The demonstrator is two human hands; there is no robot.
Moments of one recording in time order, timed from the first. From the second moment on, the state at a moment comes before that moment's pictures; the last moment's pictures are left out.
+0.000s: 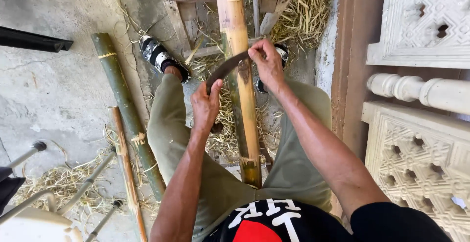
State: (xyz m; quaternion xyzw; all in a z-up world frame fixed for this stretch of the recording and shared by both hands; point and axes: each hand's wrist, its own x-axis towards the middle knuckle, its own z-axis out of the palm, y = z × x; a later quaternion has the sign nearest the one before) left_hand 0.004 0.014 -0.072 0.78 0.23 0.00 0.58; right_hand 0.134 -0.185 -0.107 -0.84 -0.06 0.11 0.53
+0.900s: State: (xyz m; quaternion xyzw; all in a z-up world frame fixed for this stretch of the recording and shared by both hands) left_hand 0.017 0.031 -0.048 0.86 0.17 -0.02 0.49; right_hand 0.127 -0.187 -0.109 -0.85 -0.05 0.07 0.53
